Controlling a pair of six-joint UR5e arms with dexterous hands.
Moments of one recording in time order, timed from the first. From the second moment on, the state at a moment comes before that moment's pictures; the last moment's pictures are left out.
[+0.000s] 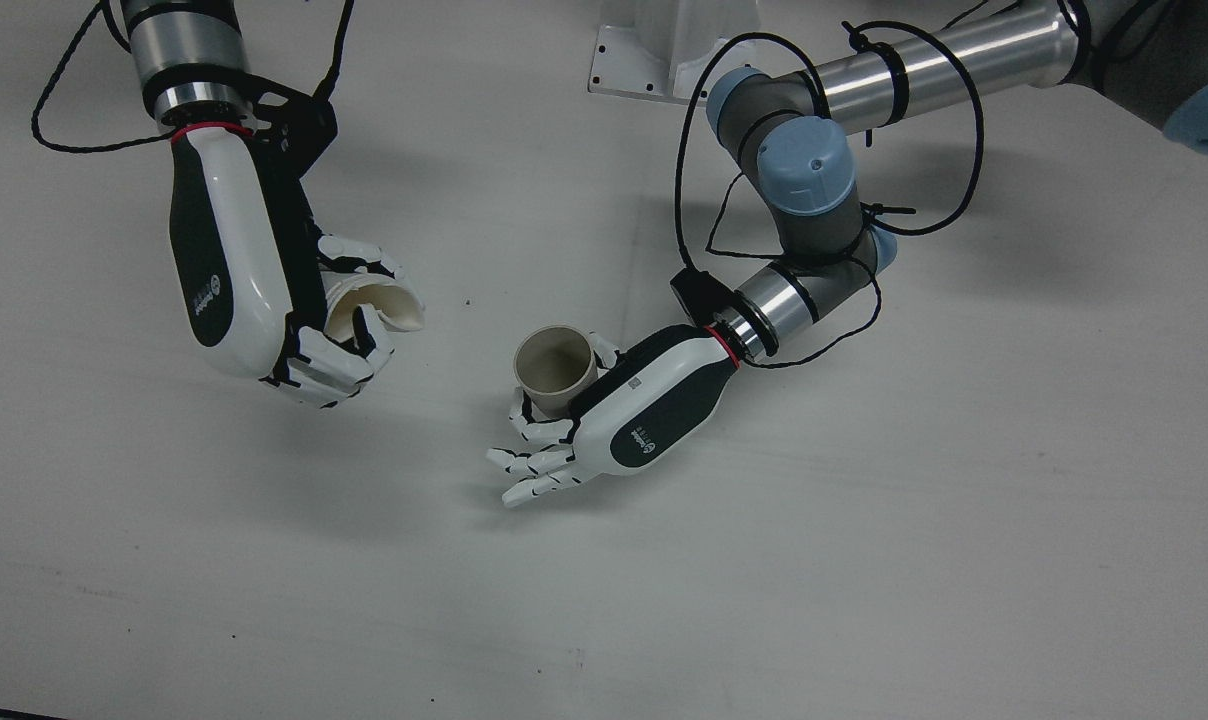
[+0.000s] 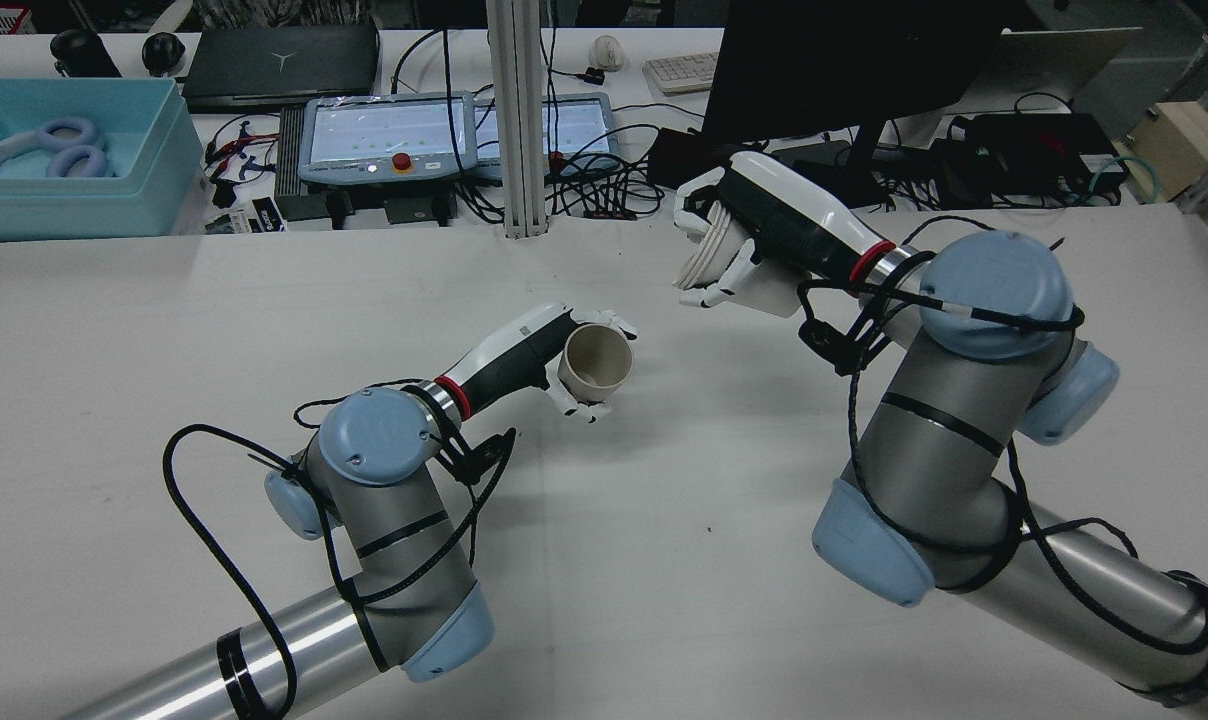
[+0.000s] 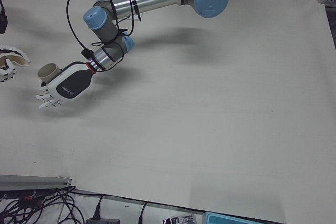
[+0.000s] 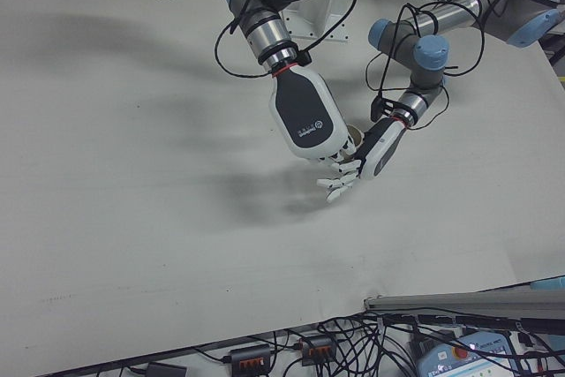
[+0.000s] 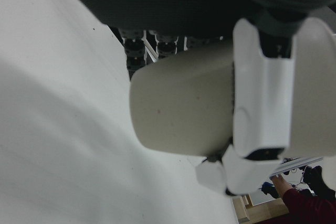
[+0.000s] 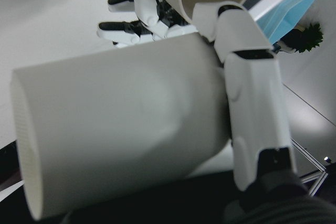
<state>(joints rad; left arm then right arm) -0.56 -2.53 -1.27 0.30 1.33 0.72 0.78 -0.92 1.86 -3.97 -1.30 -0.90</state>
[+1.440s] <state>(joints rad) -0.81 -2.20 -1.36 0.18 1.39 0.47 1.10 -1.45 2.25 -3.80 -1.13 -0.68</state>
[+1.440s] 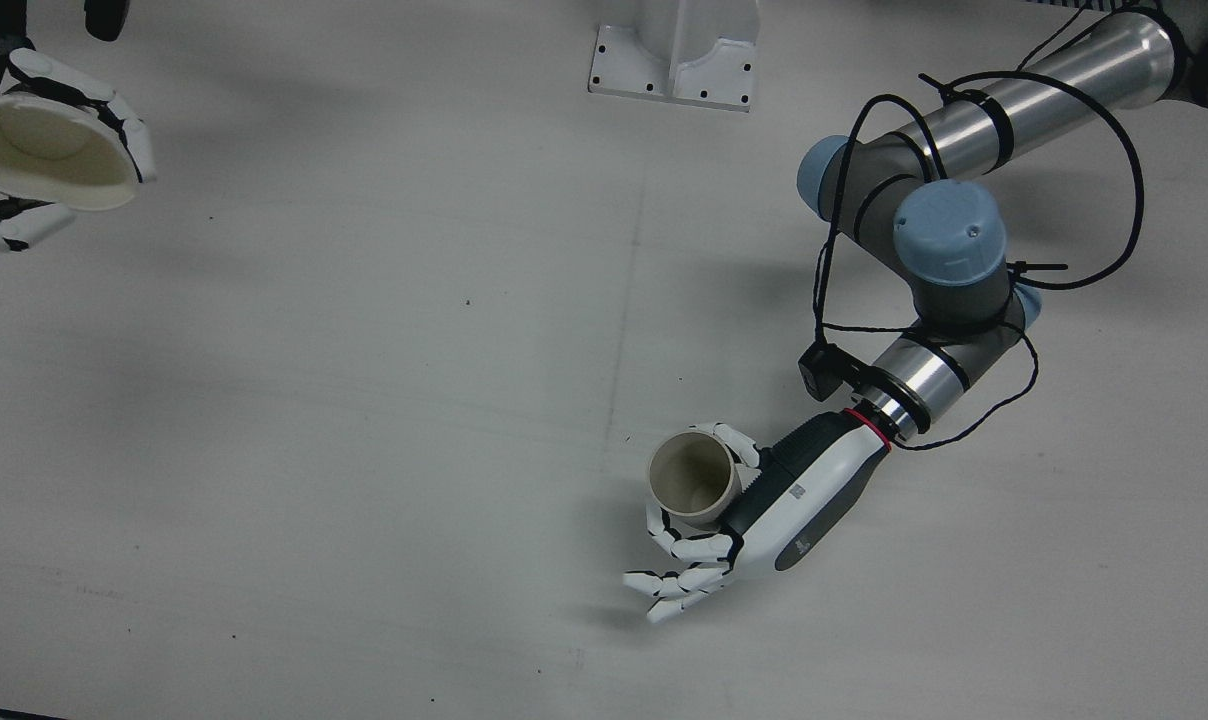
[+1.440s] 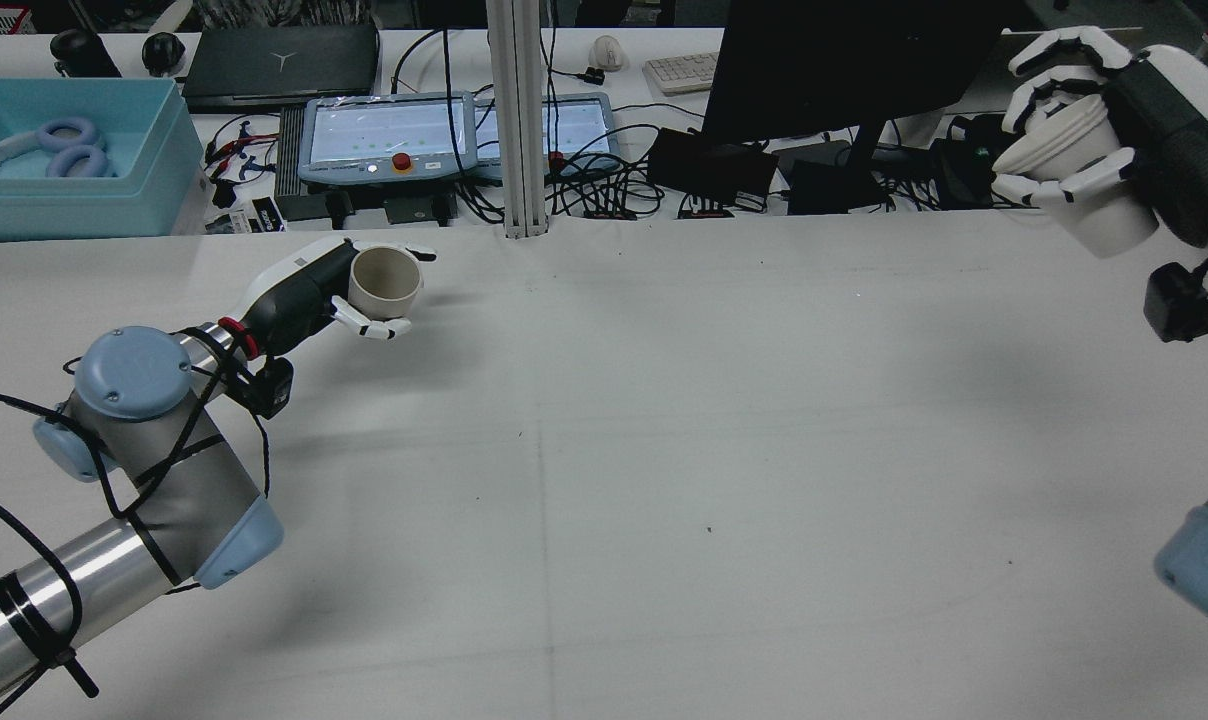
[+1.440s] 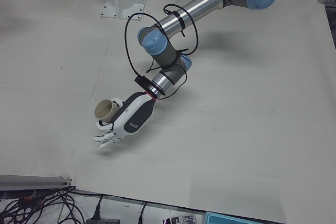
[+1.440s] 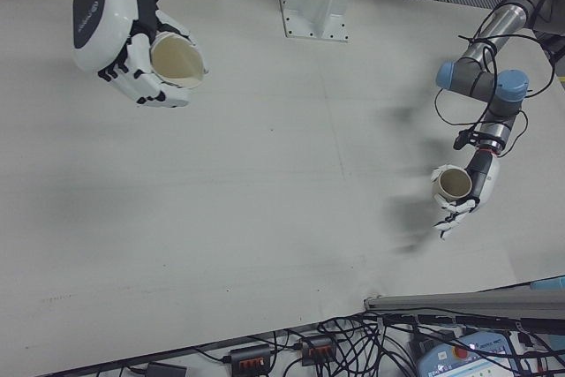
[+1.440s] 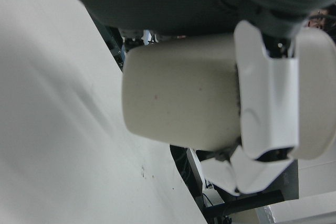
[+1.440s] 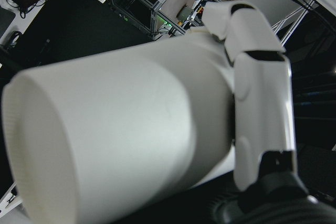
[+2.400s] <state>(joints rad) -1.05 -1.92 -1.38 -0.04 1.49 0.41 1.21 -1.67 1.63 -3.17 -1.24 -0.65</state>
